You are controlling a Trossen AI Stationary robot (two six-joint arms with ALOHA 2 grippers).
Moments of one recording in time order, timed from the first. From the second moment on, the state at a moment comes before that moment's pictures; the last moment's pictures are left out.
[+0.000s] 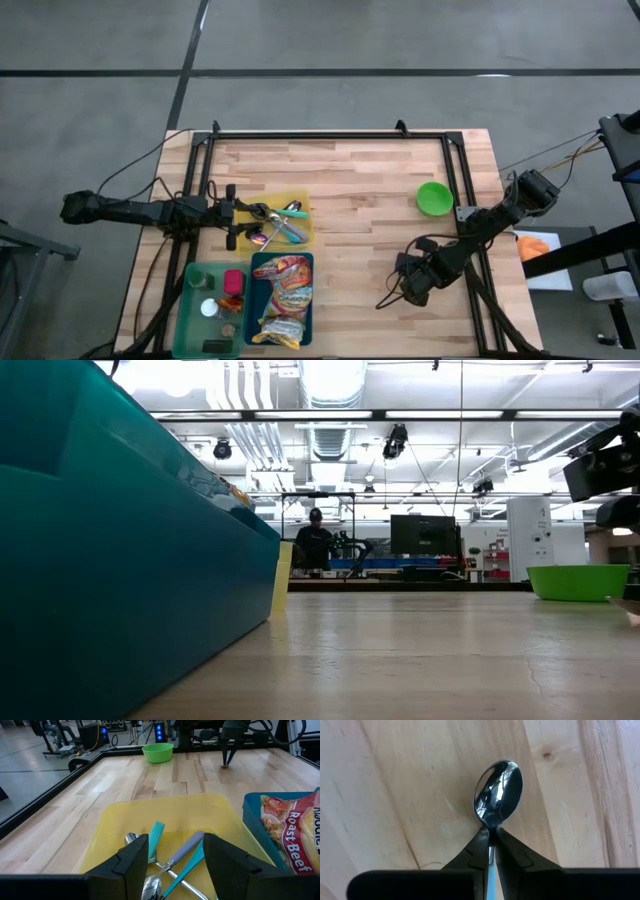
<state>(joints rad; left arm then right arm) -0.04 0.32 0.00 0.04 -0.14 0.04 0.67 1.58 0.75 -0.72 0.12 1.02</state>
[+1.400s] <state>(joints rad) -0.04 0.32 0.00 0.04 -0.14 0.04 0.67 1.56 0.85 -0.75 0.22 1.02</state>
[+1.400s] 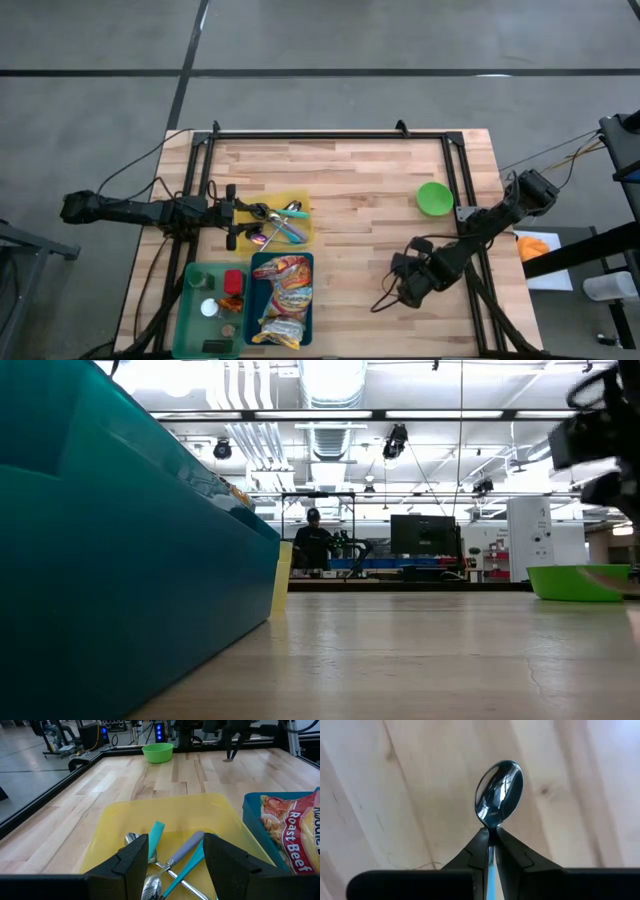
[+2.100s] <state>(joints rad) -0.04 0.32 0.00 0.04 -0.14 0.04 0.56 1.56 1.10 -0.73 0.87 0.83</state>
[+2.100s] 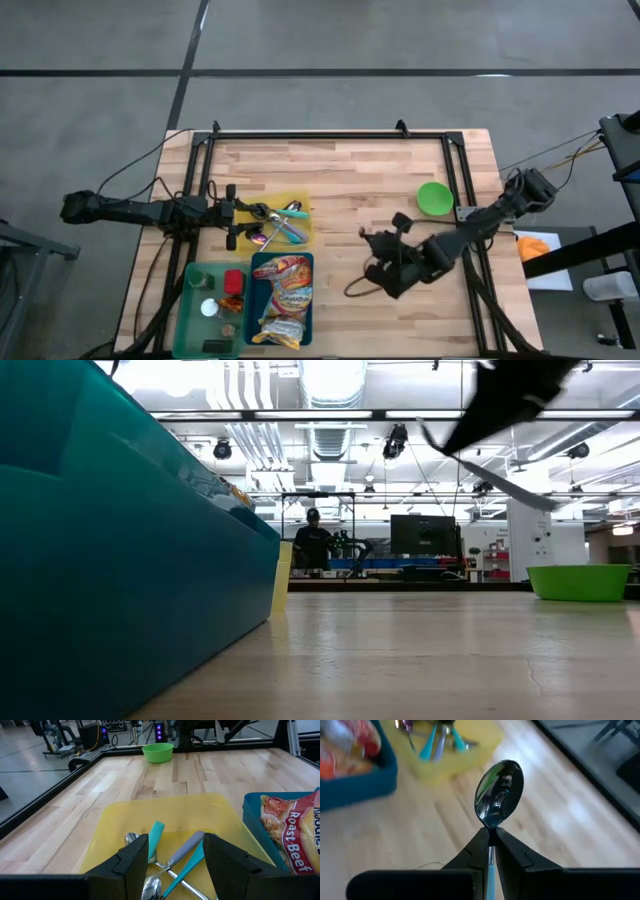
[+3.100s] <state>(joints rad) -0.04 0.32 0.00 0.04 -0.14 0.04 -0.01 1.83 1.10 0.46 0.17 0.02</state>
